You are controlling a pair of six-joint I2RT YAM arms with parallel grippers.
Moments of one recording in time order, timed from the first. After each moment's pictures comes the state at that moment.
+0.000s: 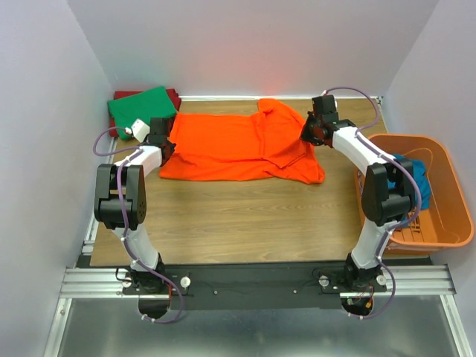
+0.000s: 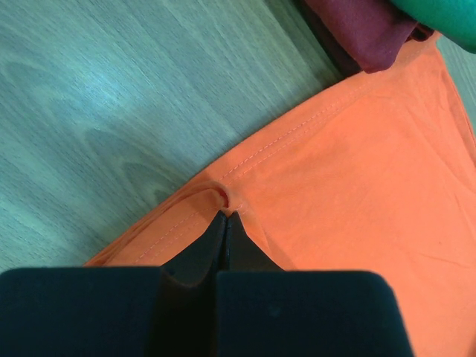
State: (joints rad) left arm -0.04 1.82 1.14 -0.14 -0.34 -0.92; right arm 0.23 1.86 1.45 -0.37 0.09 0.49
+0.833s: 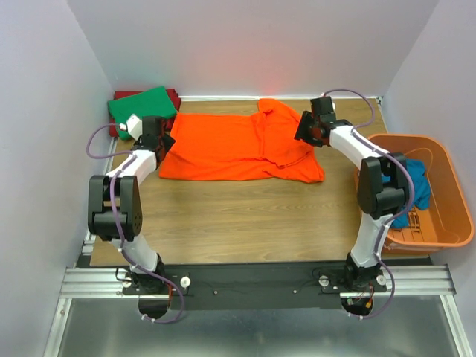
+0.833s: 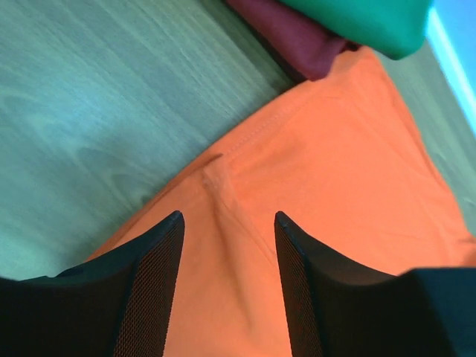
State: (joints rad) left arm -0.02 1.75 1.11 -0.07 -0.28 -0.86; right arm 0.22 1.97 1.51 -0.37 0.09 0.47
